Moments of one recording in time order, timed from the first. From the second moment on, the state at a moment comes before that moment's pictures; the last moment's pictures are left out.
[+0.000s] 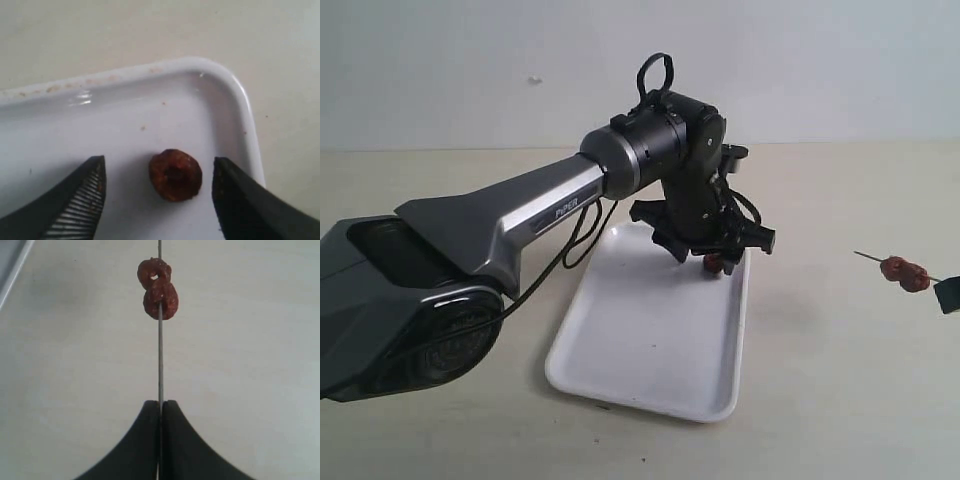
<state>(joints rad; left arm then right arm) -0.77 2.72 -2.55 -0.02 1.16 -0.28 -0.12 1.17 -0.64 0.05 0.65 -0.13</state>
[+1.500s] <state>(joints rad) -0.77 2.65 -2.56 0.01 1.17 -0.27 -0.12 1.17 -0.64 0.06 0.64 -0.13</state>
